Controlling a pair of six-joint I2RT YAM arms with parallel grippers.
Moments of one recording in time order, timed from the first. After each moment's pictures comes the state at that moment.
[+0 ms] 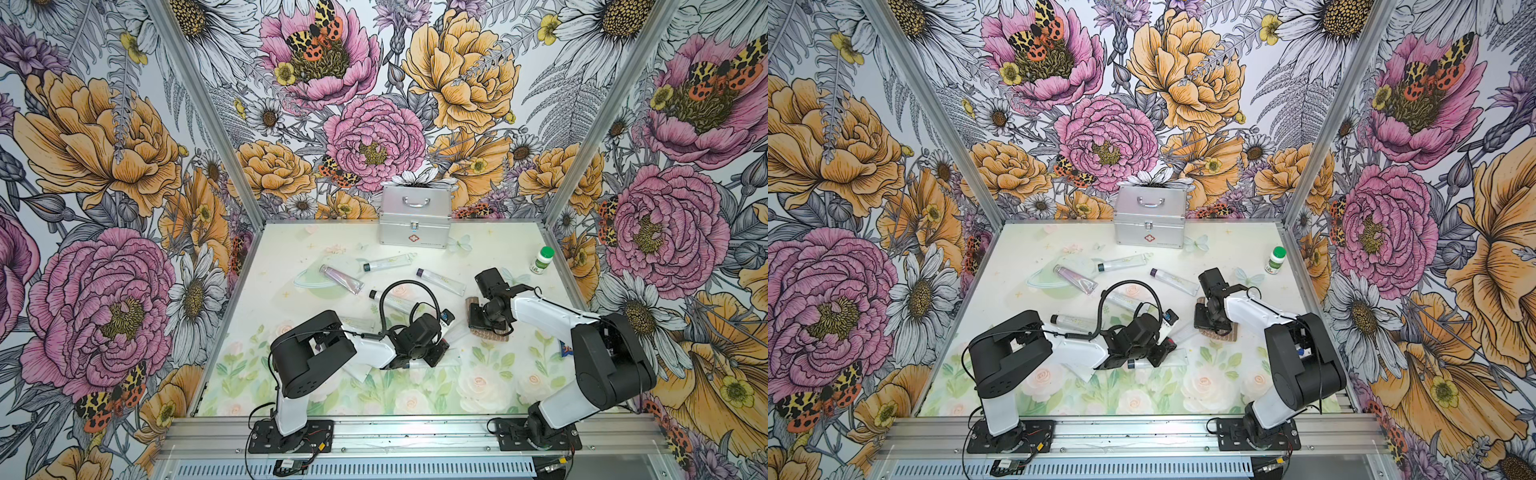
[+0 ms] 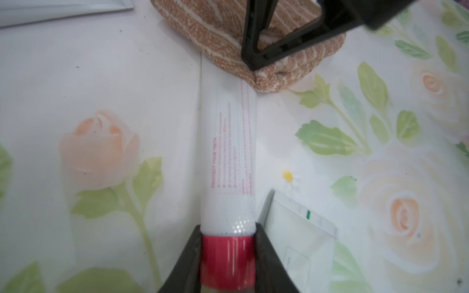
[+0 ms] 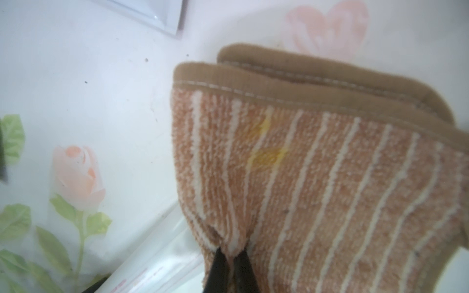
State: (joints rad) left arm -1.05 1.87 0.88 0.21 0.01 -0.20; right arm 0.32 1.56 0.88 -0.64 -0.08 0.44
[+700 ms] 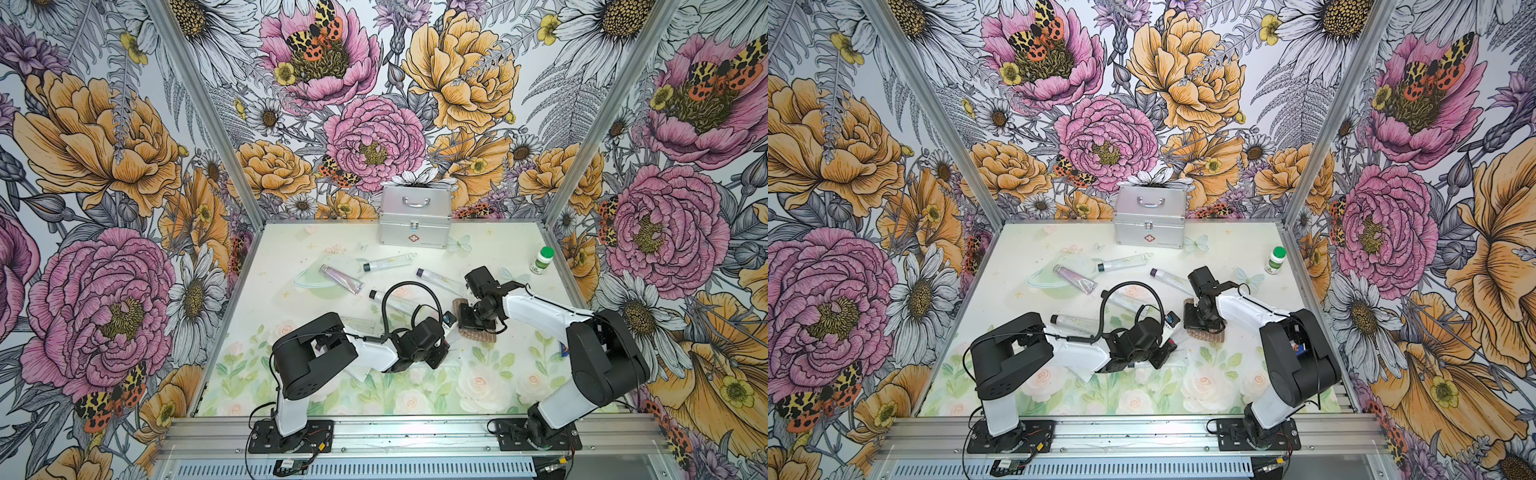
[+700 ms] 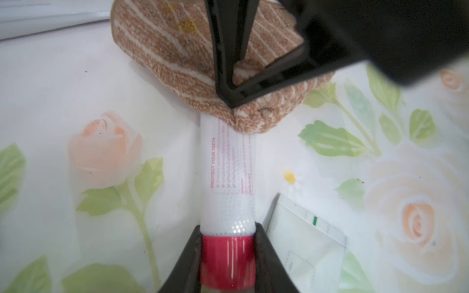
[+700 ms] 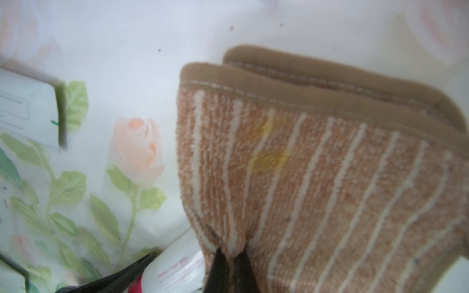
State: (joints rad) left arm -1.10 1.89 0.90 0.21 -0.10 -0.19; right arm 0.35 1.61 0.95 -0.67 -0.14 0.44
